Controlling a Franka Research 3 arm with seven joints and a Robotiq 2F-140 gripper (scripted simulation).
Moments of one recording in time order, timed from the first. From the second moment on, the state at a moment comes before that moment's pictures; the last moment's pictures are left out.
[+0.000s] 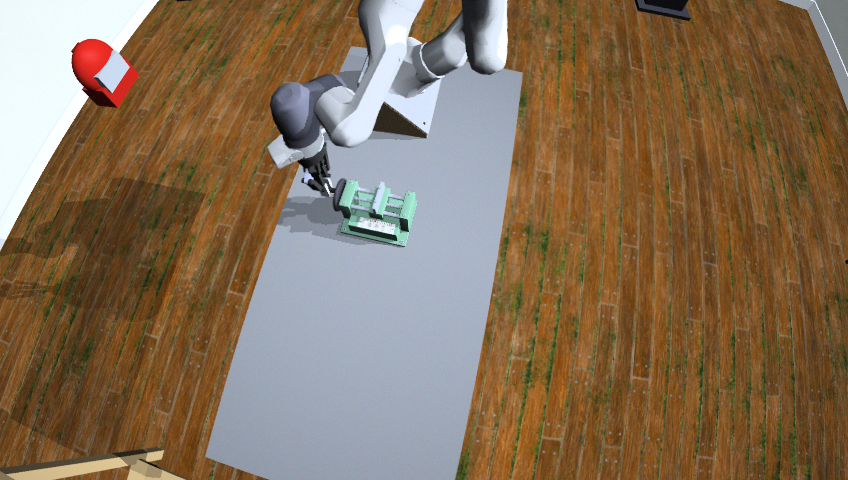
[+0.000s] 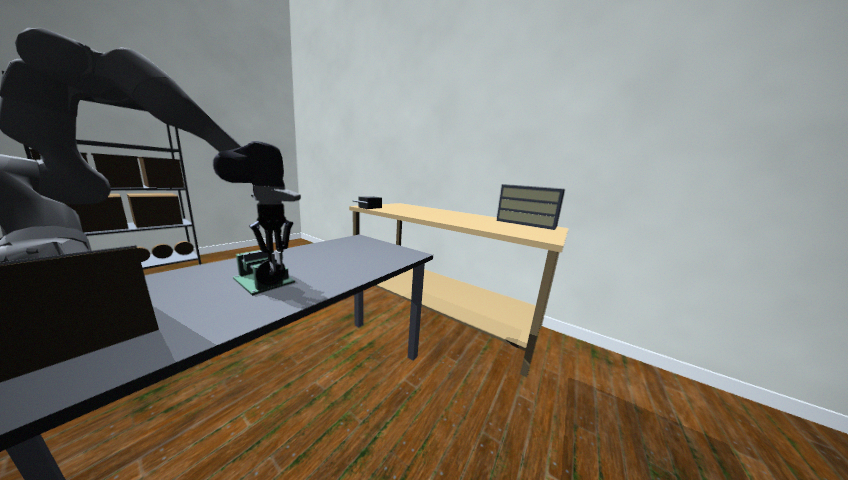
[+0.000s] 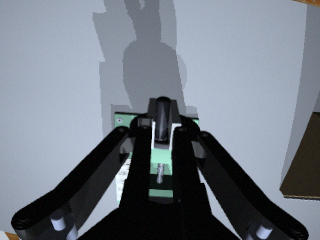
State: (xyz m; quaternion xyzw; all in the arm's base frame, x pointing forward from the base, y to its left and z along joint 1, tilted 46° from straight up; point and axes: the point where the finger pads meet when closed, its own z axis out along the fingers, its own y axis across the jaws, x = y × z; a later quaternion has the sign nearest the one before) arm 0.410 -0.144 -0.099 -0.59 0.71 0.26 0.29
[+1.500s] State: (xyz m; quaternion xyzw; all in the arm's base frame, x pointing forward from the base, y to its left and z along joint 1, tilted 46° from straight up) arm 0.441 -0.127 -0.122 -0.59 0.71 0.26 0.29
